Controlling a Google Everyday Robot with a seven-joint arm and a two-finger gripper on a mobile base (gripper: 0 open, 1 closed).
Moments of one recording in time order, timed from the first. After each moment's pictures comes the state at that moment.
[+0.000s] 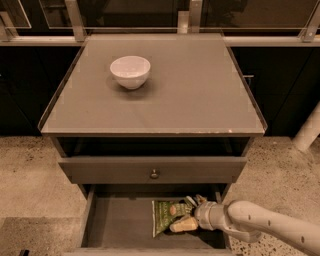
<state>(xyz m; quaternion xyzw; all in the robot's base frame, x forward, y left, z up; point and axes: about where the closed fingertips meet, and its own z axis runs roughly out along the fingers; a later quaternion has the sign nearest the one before) 0.498 -0.121 0.386 -0.32 0.85 0.24 0.34</state>
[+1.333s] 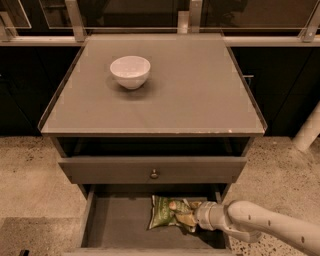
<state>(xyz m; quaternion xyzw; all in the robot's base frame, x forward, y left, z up) 0.498 -0.121 0.385 -0.32 0.85 0.24 0.34</state>
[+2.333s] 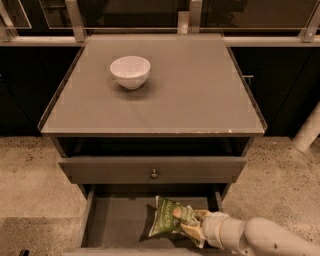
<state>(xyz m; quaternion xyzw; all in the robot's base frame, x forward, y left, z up) 0.428 -0.121 0.481 -0.33 0.83 0.22 0.38</state>
